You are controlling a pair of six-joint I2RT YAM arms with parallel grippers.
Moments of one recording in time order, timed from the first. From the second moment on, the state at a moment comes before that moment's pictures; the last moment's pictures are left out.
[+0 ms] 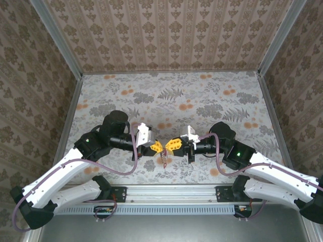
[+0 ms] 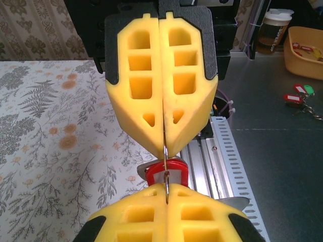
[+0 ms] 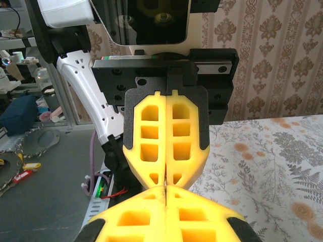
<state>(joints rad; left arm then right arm) -0.85 0.89 0.97 -0.62 0.79 0.38 0.89 0.87 0.71 0.07 -0.57 -0.02</state>
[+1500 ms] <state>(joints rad) -0.85 0.89 0.97 -0.62 0.80 0.38 0.90 0.90 0.71 0.09 -0.61 -0.03</state>
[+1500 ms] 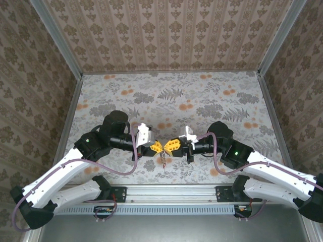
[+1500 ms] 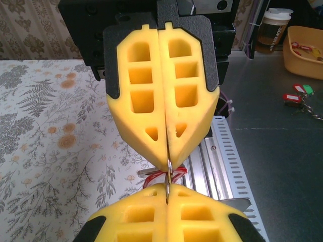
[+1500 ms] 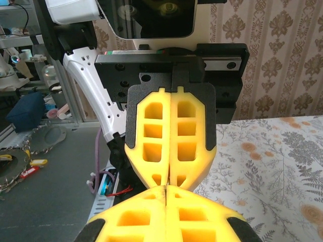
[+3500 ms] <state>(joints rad) -0.85 0.86 0.97 -0.55 0.79 0.31 1.14 0.61 0.58 -0.02 -0.12 -0.36</state>
